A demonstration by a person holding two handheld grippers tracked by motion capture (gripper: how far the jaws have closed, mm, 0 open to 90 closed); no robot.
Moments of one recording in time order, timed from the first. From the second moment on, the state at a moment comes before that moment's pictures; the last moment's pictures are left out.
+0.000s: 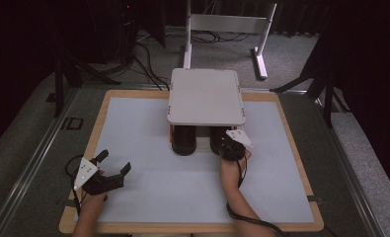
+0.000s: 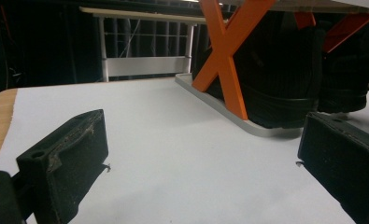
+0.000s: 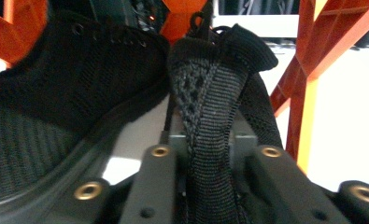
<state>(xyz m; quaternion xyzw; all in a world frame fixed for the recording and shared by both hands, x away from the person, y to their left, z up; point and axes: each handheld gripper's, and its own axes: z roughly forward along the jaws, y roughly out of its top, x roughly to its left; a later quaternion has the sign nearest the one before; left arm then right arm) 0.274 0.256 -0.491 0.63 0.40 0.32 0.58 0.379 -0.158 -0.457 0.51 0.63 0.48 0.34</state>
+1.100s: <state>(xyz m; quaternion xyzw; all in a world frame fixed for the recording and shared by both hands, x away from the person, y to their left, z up) 0.274 0.256 -0.491 0.63 0.40 0.32 0.58 0.331 -0.220 -0.427 0.44 0.65 0.53 0.33</state>
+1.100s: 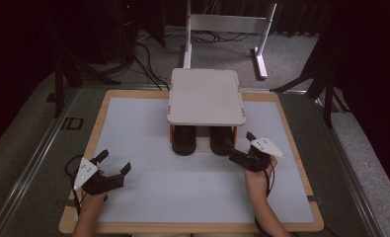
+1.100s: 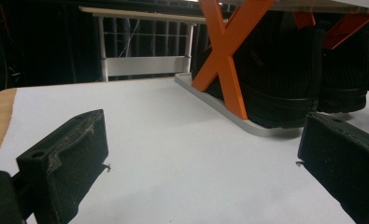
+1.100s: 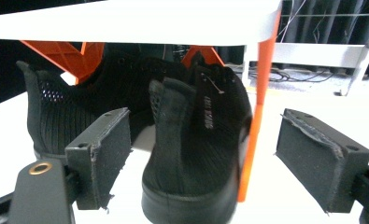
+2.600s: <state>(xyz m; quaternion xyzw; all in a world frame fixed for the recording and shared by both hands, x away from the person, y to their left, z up) 0.274 0.256 -0.491 0.63 0.41 0.32 0.58 0.293 -0.340 -0.474 0.53 0.64 0.44 0.36</state>
